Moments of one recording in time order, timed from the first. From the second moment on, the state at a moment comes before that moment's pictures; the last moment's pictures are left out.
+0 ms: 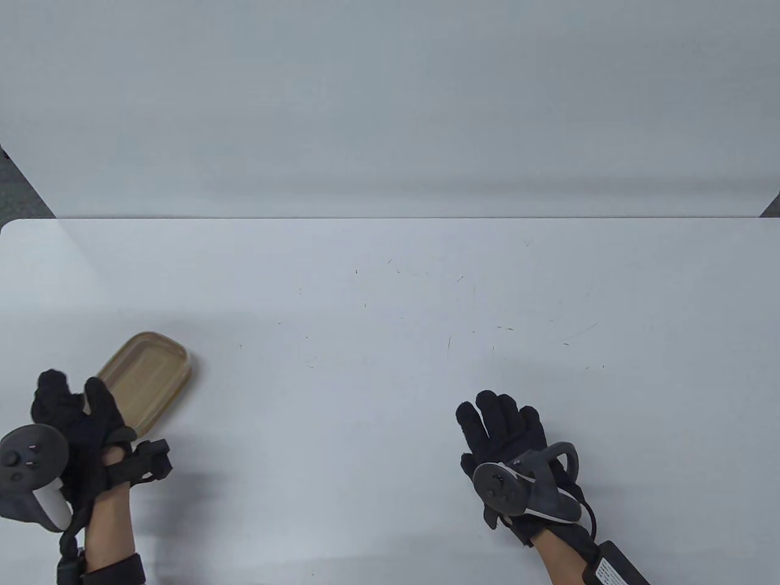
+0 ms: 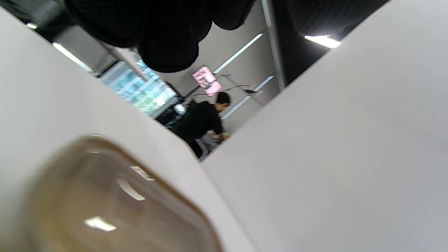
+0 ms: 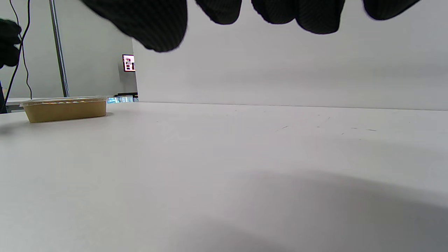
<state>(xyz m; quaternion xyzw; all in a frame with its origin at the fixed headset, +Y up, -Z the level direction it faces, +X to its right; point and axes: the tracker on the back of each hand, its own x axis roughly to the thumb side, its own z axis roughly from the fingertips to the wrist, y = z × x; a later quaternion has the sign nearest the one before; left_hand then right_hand) -0.440 -0.694 -0.210 0.24 0.39 0.35 0.82 0.129 -0.708 -0.213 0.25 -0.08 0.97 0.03</state>
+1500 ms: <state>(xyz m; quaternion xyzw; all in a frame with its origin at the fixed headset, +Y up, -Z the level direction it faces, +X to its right) -0.200 -0.756 -0.265 -0.08 0.01 0.52 0.85 0.151 -0.701 -0.225 0.20 -0.07 0.97 0.13</state>
